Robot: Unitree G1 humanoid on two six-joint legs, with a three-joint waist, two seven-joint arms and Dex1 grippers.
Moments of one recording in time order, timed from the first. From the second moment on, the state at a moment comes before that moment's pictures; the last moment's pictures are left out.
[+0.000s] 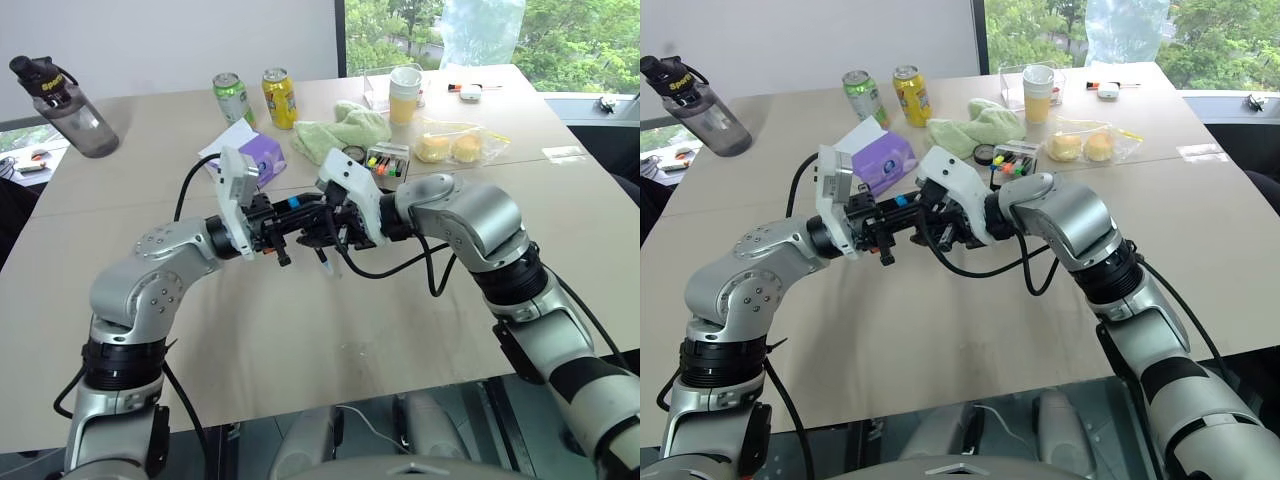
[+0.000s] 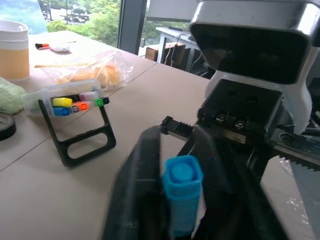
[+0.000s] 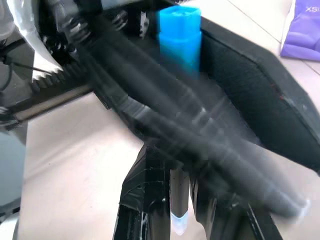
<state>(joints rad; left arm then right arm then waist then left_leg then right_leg) -0.43 0.63 0.12 -0.29 -0.82 0.70 -0.82 -1.00 -0.23 0.38 -0.09 0.38 1.11 0.84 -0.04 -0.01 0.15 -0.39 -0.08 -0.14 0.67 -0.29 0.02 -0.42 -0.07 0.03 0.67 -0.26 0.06</state>
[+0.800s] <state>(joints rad) -0.32 0.70 0.20 -0.24 -0.64 0.61 -0.77 -0.78 -0.39 0.30 0.06 0.05 -0.10 0.80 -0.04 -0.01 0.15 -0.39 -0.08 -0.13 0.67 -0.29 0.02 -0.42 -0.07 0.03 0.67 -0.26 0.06</state>
